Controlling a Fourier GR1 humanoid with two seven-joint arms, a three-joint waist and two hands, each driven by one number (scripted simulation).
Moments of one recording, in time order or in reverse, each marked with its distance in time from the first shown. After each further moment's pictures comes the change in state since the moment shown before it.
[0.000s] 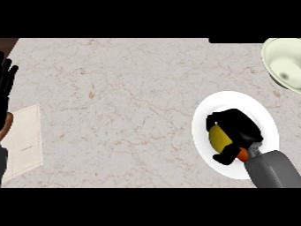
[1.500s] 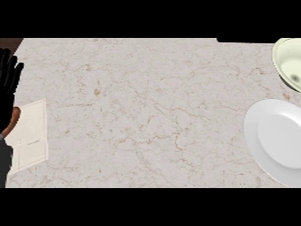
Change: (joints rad) left arm -0.016 -0.017 -0.019 -0.009 0.005 -0.008 -0.005; right arm -0.125 -0.988 -0.900 0.827 -0.462 0.106 -0.728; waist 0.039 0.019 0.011
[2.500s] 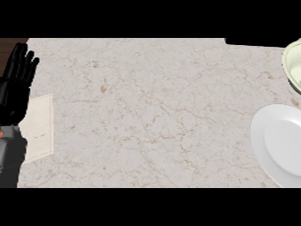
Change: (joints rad) left arm -0.062 -0.029 -0.047 0.056 -0.039 0.013 -0.017; right arm -0.385 0.086 0.277 0.069 0.038 0.131 0.163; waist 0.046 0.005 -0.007
